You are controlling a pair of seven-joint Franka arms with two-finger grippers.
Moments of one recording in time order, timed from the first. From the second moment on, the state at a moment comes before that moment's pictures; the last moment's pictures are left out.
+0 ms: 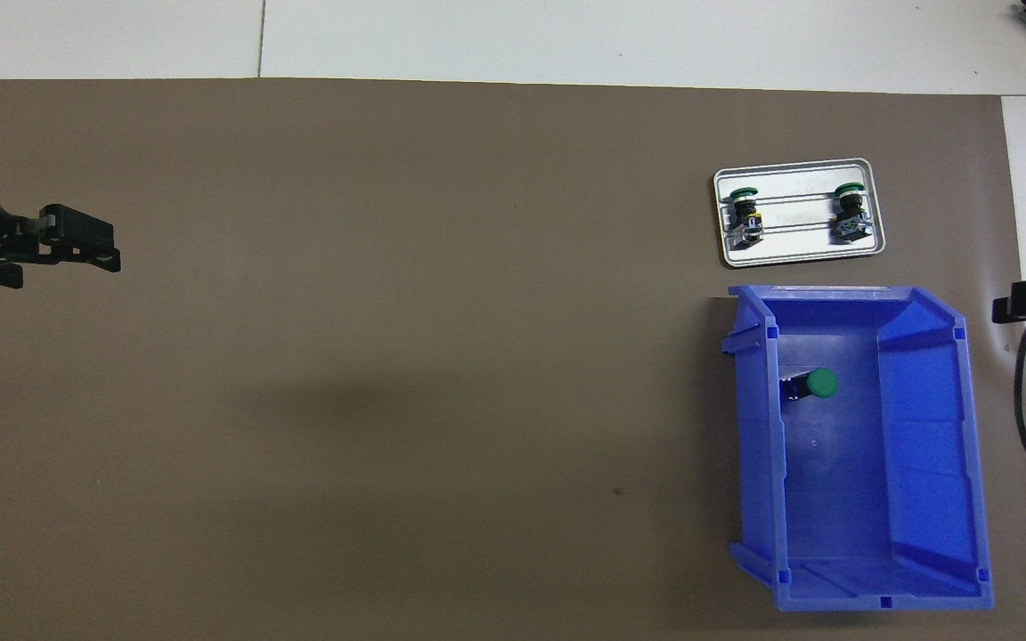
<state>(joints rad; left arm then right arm) 0.00 0.06 -0.05 -1.57 -0.04 1.62 -0.15 -0.05 -0.09 -0.07 -1.64 0.01 1.58 0.07</state>
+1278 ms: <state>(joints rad) 0.00 0.06 -0.05 -1.57 -0.04 1.62 -0.15 0.02 -0.07 -0.06 -1.66 -0.03 1.59 0.08</state>
